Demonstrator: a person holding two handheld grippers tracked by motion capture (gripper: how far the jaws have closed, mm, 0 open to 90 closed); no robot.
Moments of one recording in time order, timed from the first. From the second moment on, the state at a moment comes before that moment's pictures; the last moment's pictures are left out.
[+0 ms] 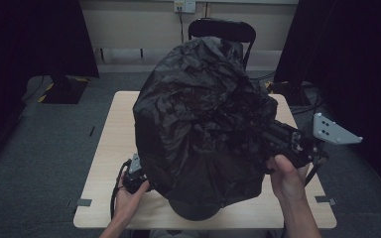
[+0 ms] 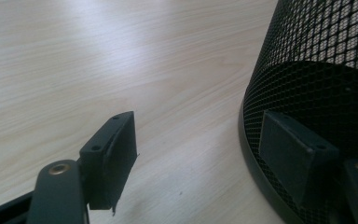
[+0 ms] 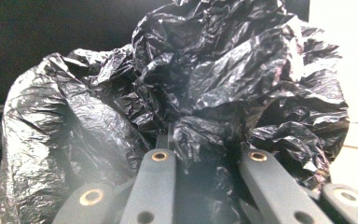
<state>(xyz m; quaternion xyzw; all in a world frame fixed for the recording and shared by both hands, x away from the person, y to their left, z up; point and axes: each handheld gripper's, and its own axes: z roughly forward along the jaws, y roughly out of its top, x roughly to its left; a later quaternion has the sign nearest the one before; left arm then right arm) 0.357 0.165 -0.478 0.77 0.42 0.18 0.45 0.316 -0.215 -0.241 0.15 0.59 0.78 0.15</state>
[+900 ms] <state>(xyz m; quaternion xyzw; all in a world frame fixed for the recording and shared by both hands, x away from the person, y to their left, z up) 0.328 0.216 -0.415 0.71 0.39 0.24 0.54 0.337 -0.214 -0.252 0.24 0.67 0.68 0.19</state>
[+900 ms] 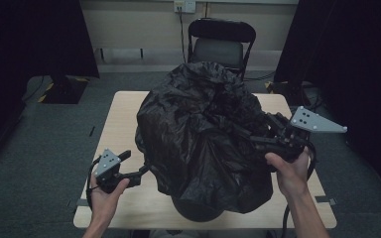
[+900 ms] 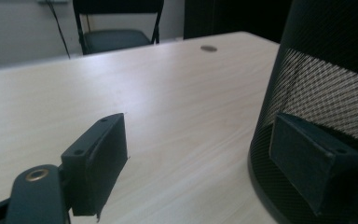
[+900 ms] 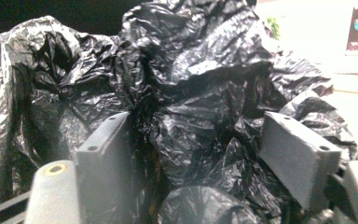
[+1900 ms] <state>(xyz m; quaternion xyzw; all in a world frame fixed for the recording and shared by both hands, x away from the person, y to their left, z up) 0.267 0.252 -0.326 0.62 0.33 0.27 0.65 0.312 -0.261 -0.257 0.25 0.65 0.68 0.21</state>
